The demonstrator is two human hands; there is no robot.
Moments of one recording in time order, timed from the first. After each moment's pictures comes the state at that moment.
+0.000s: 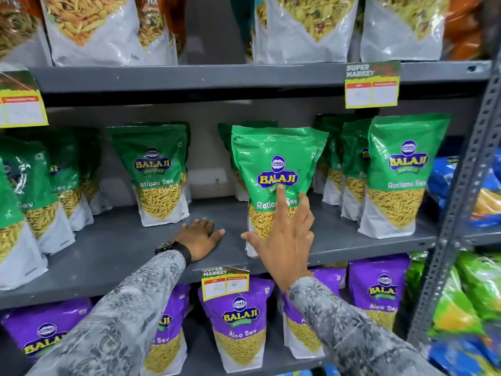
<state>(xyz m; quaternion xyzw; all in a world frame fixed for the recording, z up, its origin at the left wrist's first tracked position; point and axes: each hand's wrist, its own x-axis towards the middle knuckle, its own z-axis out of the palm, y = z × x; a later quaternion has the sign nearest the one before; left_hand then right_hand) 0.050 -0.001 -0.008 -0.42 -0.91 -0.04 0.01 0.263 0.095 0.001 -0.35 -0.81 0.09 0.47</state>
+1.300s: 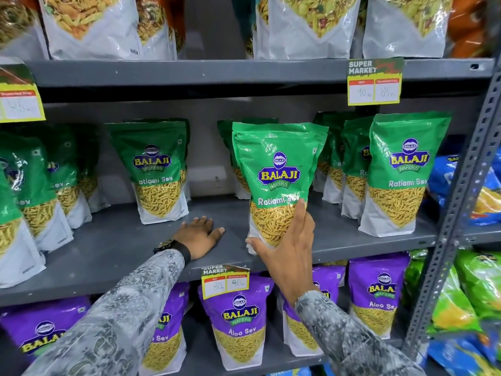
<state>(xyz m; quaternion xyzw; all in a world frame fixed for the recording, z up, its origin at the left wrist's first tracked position) 0.035 0.001 -0.018 -0.42 -0.91 -0.04 0.02 0.270 0.104 -0.032 -0.28 -0.77 0.28 0.50</state>
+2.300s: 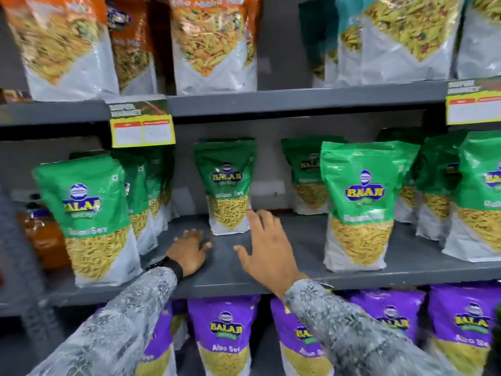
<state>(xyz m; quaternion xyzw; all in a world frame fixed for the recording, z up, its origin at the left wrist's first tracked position) -0.030 -0.183 0.020 -0.32 -0.94 -0.09 0.04 0.136 -0.032 0.019 -0.10 -0.91 0.08 0.40</state>
